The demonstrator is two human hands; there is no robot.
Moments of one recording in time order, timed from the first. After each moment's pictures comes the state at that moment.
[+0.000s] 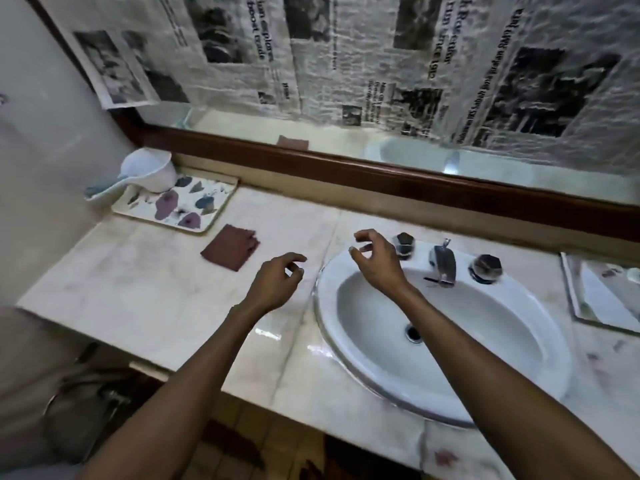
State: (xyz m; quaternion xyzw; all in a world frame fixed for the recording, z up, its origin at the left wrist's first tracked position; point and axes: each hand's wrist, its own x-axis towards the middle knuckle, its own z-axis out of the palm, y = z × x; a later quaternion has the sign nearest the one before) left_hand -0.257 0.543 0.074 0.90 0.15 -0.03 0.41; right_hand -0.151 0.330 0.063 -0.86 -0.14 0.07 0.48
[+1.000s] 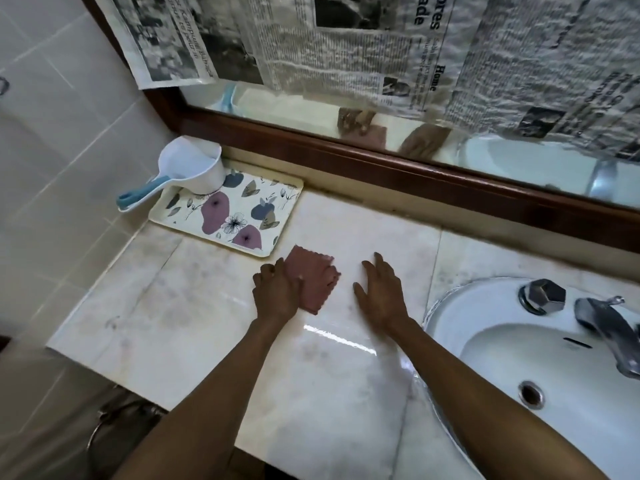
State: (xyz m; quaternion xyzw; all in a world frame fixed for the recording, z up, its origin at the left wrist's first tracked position) left_hand -0.181 0.781 -0.036 0.91 0.32 -0.07 0.25; right_hand -0.102 0.574 -0.065 -0.94 -0.19 0.14 0.23
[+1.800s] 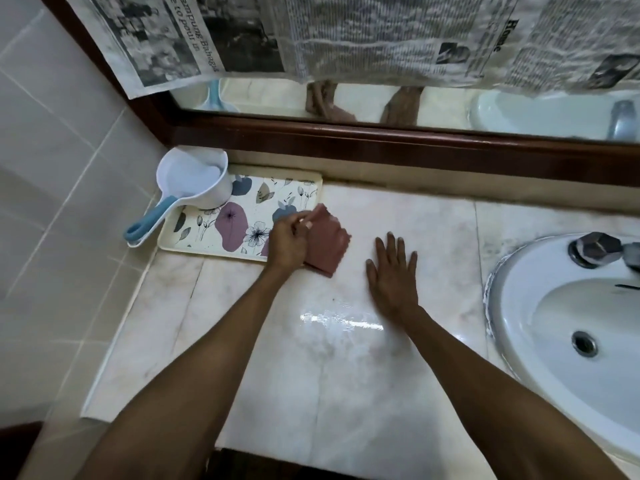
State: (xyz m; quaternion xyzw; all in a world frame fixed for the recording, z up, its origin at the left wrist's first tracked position) left_hand -0.099 0.904 -0.021 0.84 0.19 0.04 0.51; right_hand -0.118 0.678 -0.099 -0.98 -0.07 0.08 0.17
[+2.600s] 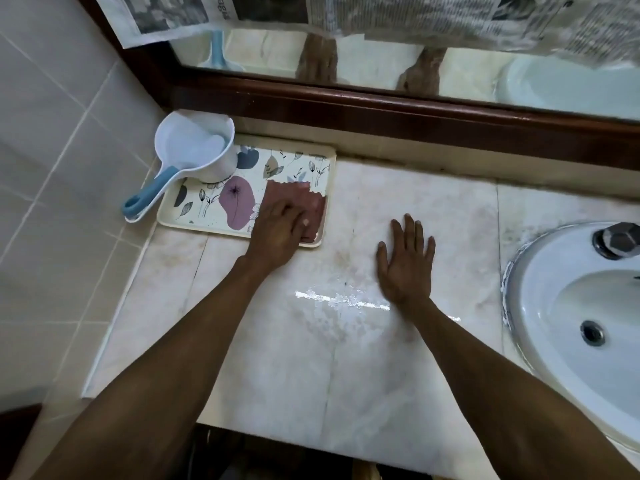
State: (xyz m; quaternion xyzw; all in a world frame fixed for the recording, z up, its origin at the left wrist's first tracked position) left_hand -0.115 0.968 -0.061 0.98 0.00 -0.03 0.20; right_hand -0.125 0.689 -0.100 -0.99 -0.03 0.02 0.14
